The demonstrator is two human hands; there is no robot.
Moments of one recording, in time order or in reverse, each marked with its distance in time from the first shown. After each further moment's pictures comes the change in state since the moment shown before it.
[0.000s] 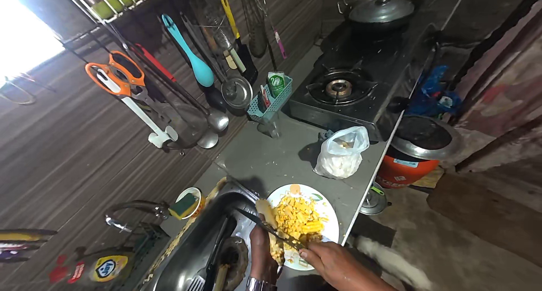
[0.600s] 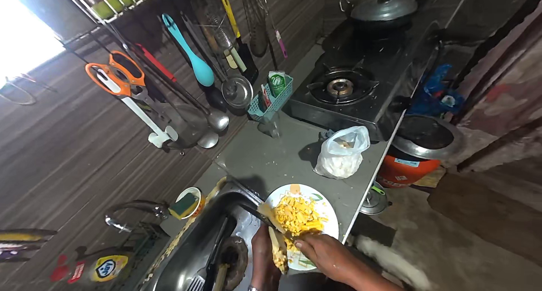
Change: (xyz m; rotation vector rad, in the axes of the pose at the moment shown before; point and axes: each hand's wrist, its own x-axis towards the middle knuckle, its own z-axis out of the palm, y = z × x) left_hand -0.014 0.002 -0.001 -0.053 -0.045 -0.066; right_hand 0.021 0.007 0.000 -0.022 -0.048 0.051
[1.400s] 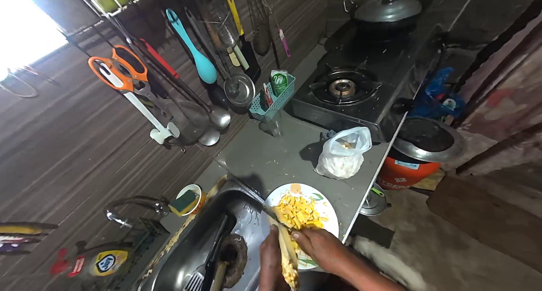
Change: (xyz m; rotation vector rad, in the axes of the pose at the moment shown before) left_hand -0.028 -0.006 -0.001 0.050 -0.027 -0.113; right_hand 0.009 -0.012 -0.009 0.019 -0.034 0.091
